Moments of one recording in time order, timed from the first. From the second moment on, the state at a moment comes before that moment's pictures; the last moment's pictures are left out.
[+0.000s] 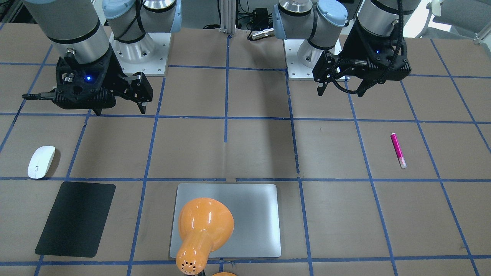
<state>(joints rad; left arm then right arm) -1.52 -1.51 -1.59 -1.56 1.53 0.03 1.62 -1.48 1.49 -1.58 -1.58 -0.03</state>
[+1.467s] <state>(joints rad) -0.90 -1.66 -1.86 -1.28 1.59 0.71 1.59 -1.48 1.51 -1.59 -1.59 -0.05</state>
